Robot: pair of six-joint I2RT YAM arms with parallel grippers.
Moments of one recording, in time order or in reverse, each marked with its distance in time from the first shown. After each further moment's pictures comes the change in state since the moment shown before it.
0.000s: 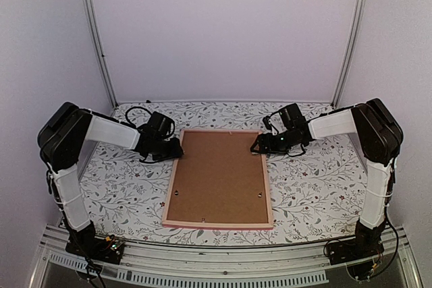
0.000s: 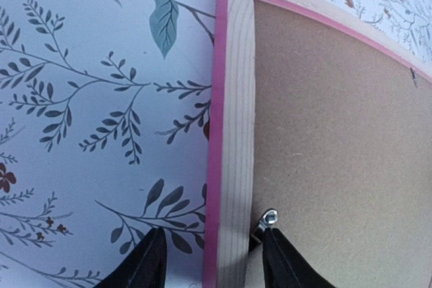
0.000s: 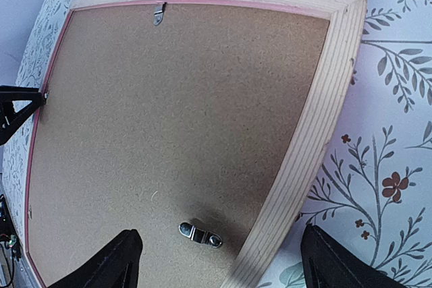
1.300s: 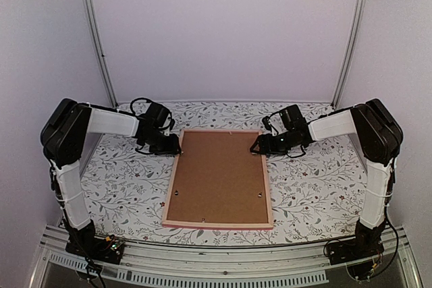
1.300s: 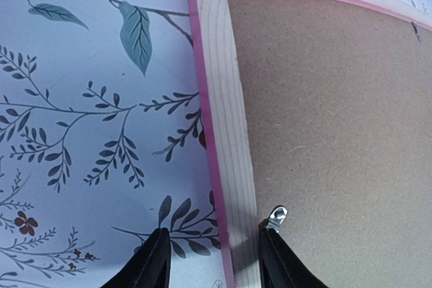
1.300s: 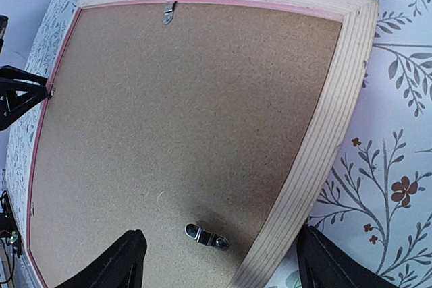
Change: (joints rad) left arm 0.069 0.050 0.163 -0.234 0.138 0.250; right arm 0.000 0.000 -0.020 0.045 -0.024 -0.004
